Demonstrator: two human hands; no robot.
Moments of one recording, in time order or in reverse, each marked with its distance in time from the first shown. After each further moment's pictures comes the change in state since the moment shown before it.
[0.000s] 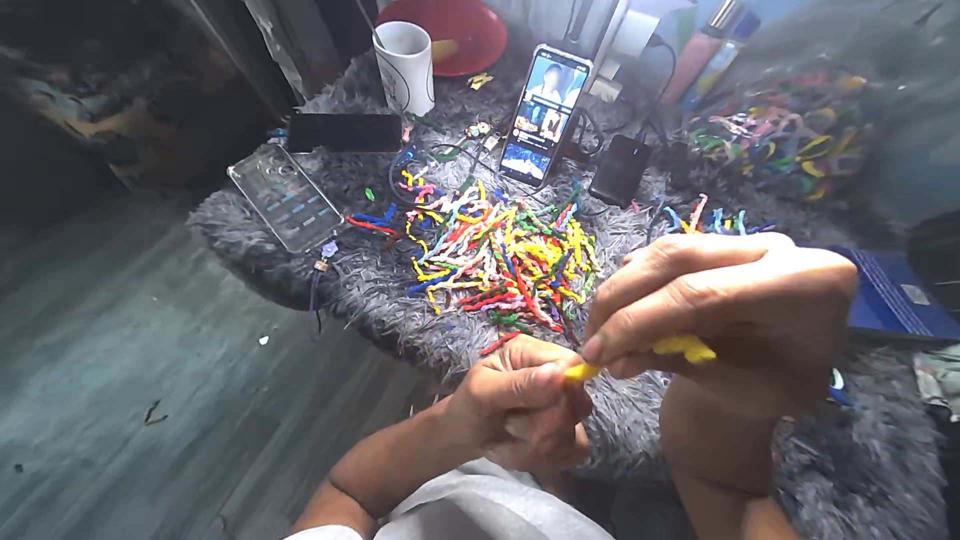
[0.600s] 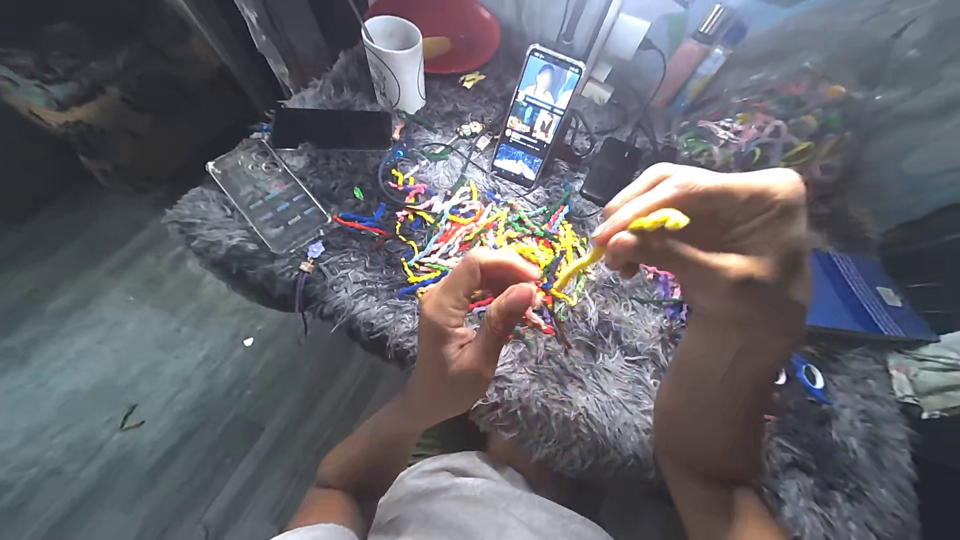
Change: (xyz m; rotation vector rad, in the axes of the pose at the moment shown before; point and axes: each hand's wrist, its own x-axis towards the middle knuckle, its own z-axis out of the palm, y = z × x) left_hand 0.005 0.029 -0.016 1.481 0.501 0.481; right_hand -0.004 0.028 -0.039 -0.107 0.117 0.192
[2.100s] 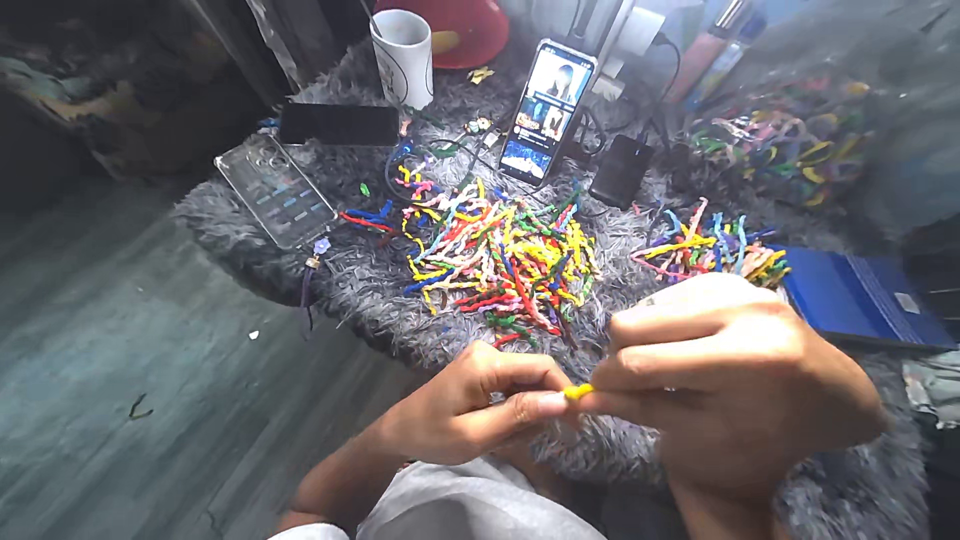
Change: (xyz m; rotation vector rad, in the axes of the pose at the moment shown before) left_hand -0.023 0.009 -0.015 -0.494 -0.570 -0.245; right_hand -0.021 -0.036 0.020 -0.364 -0.378 -0.175
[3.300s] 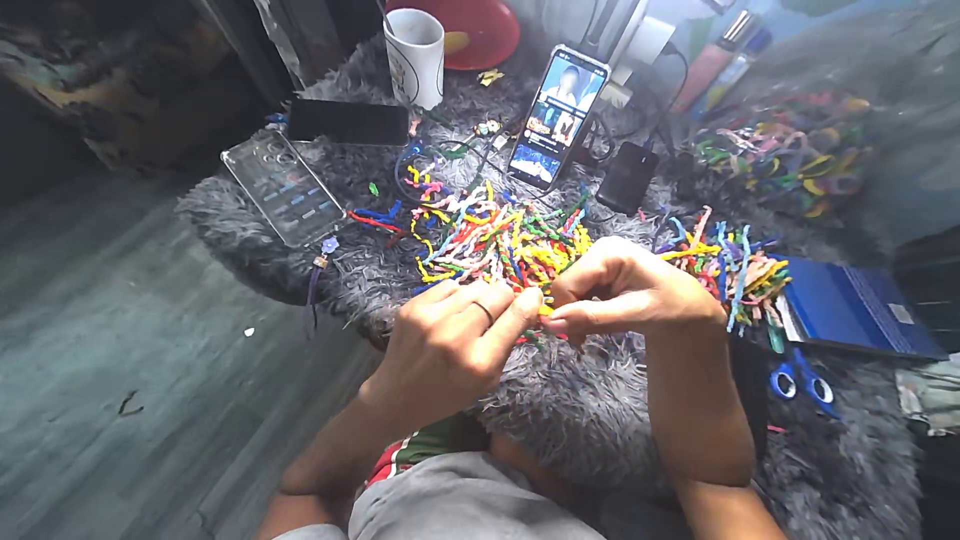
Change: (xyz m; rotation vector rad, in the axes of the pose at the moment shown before) left_hand 0.005 0.016 -0.026 1.594 0.334 0.302; right_hand 0.027 0.067 0.032 0.880 -0.136 0.243
